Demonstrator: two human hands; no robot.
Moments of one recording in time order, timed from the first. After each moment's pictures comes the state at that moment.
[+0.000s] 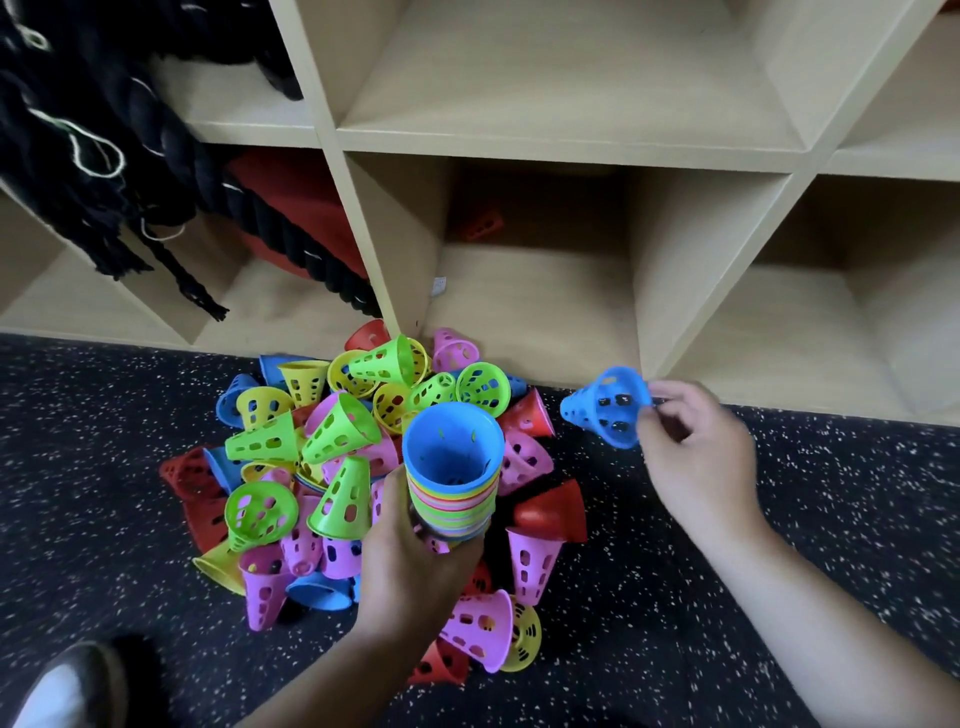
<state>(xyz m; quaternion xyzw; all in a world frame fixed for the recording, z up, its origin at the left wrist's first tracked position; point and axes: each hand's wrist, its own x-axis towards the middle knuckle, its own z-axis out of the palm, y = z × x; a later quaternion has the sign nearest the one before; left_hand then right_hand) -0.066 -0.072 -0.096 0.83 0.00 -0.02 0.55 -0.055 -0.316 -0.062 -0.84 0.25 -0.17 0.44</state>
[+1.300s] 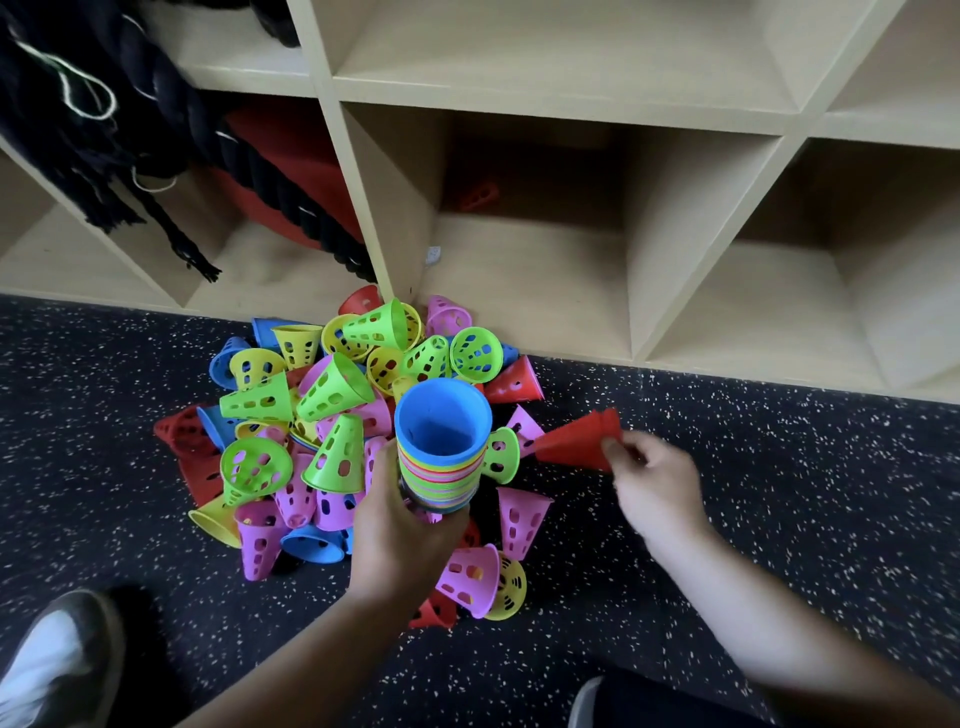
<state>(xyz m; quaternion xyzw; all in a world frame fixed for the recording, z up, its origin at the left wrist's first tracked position) -0.081 -0.065 -0.111 0.84 0.03 -0.03 0.54 -0.090 -0.304 -0.113 -0.80 0.34 -0.02 0.49</state>
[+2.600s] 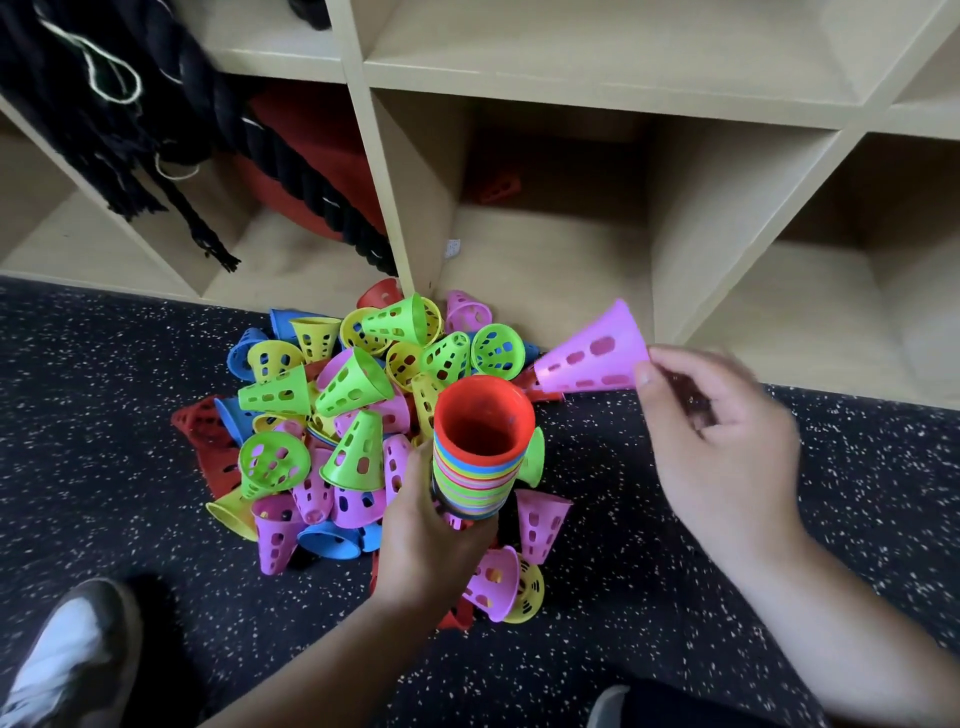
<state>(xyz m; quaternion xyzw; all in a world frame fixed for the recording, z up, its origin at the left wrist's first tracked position) -0.082 -0.065 -0.118 0.84 0.01 -0.04 0.54 -0.083 -0.278 -0.018 -0.85 0.07 -0.27 0.44</state>
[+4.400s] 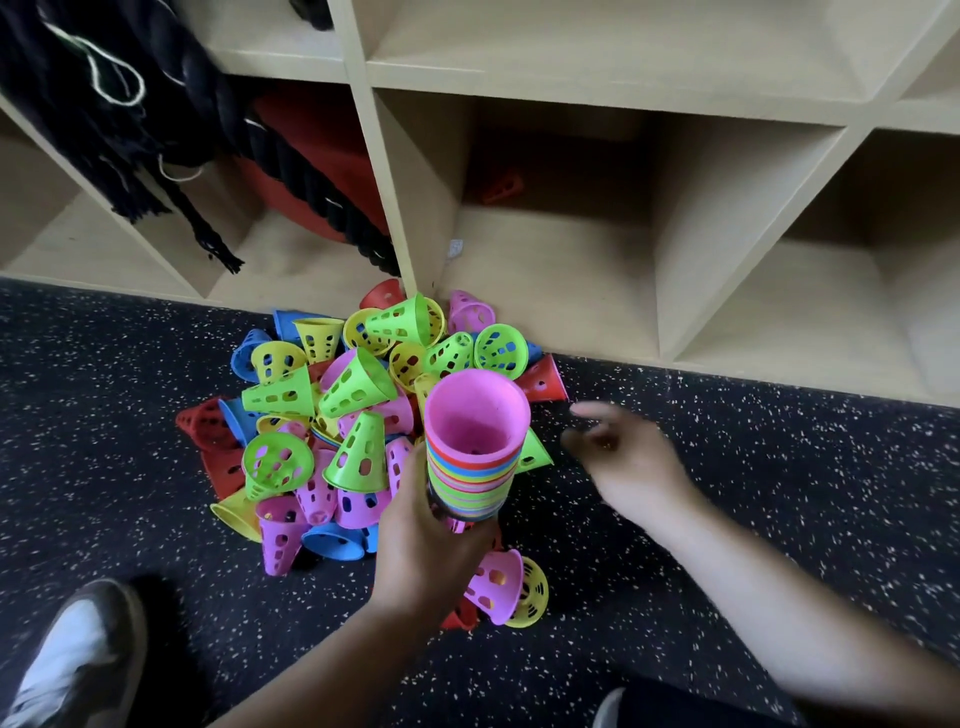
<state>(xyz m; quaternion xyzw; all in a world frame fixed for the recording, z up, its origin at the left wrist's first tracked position) -0.083 -0.063 -0.112 0.83 0.01 -0.03 0.56 -0.056 -0.273 -0.098 -0.85 0.20 0.06 0.49</state>
